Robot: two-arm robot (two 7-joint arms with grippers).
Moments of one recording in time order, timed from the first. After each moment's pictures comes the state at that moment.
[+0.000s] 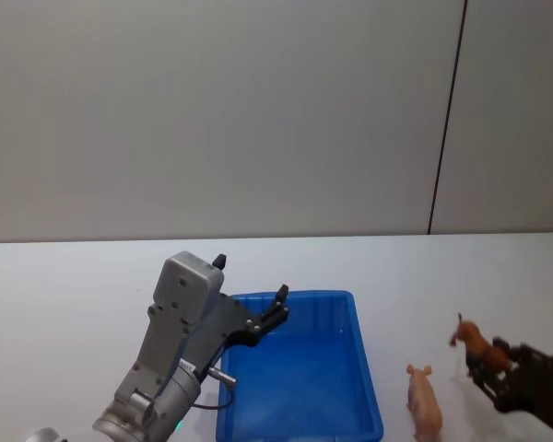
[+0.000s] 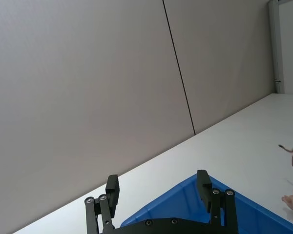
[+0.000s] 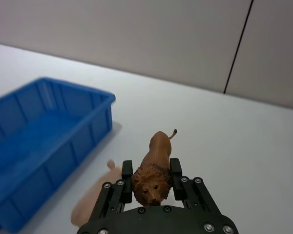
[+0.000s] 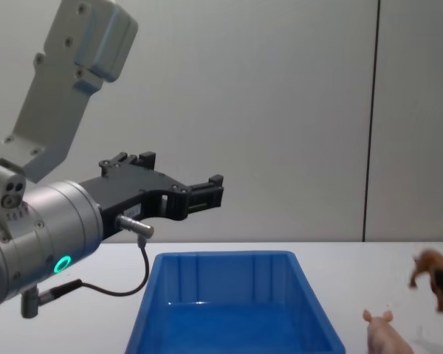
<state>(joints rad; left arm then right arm) -0.24 0.38 0.45 -1.63 -0.20 0.01 -0.01 0.03 0.43 -0.17 -1.61 0.33 0.15 0.30</state>
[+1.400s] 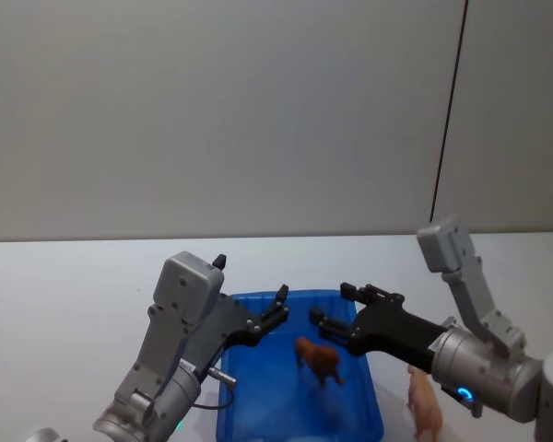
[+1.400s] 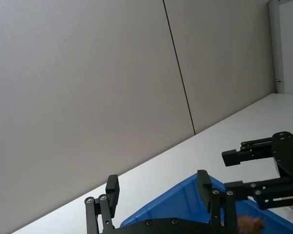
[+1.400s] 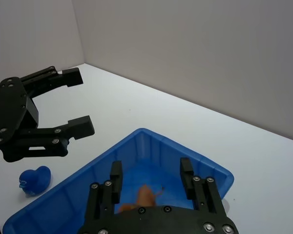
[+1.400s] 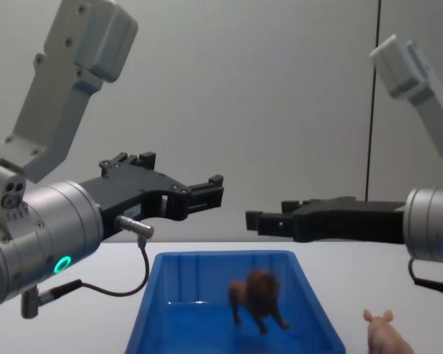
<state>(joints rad) -0.24 0.38 0.45 -1.63 -0.20 0.01 -0.01 0.36 0.19 -0.32 -1.41 0.24 0.25 0.54</state>
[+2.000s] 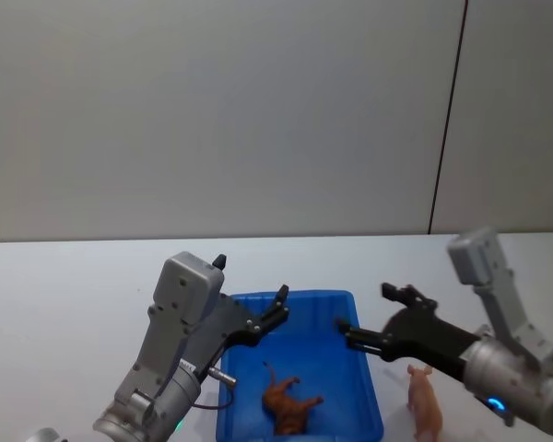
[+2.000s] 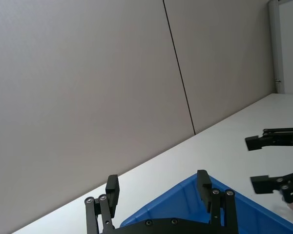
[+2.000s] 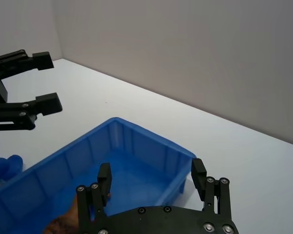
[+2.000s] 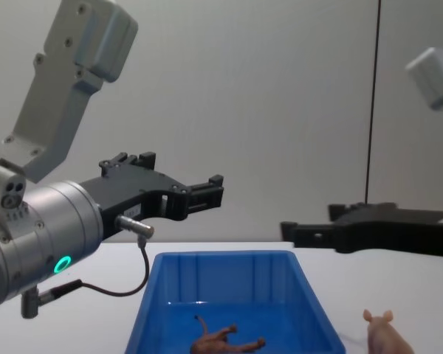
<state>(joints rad) -0.24 0.38 0.45 -1.63 -0.20 0.01 -0.01 0.32 0.25 -0.30 -1.44 0.23 0.21 0.50</state>
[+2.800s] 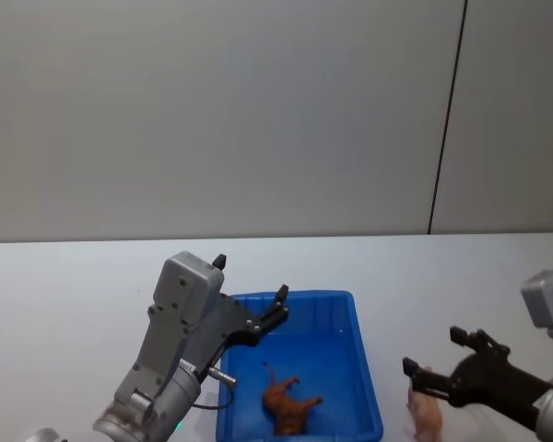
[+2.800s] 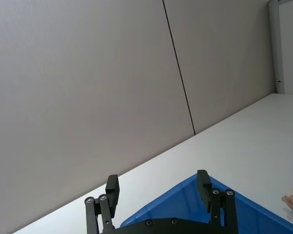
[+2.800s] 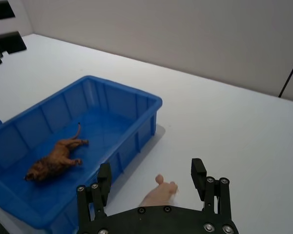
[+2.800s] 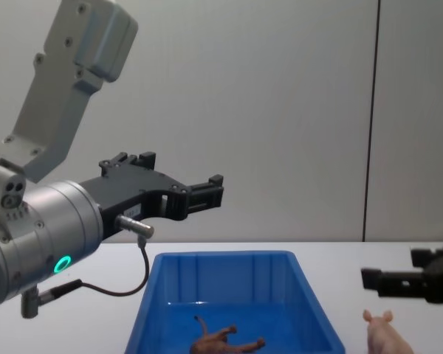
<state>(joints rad) -0.24 0.38 0.45 -1.63 -0.20 0.01 -0.01 0.14 0.40 -0.23 -1.60 0.32 0.27 0.43</state>
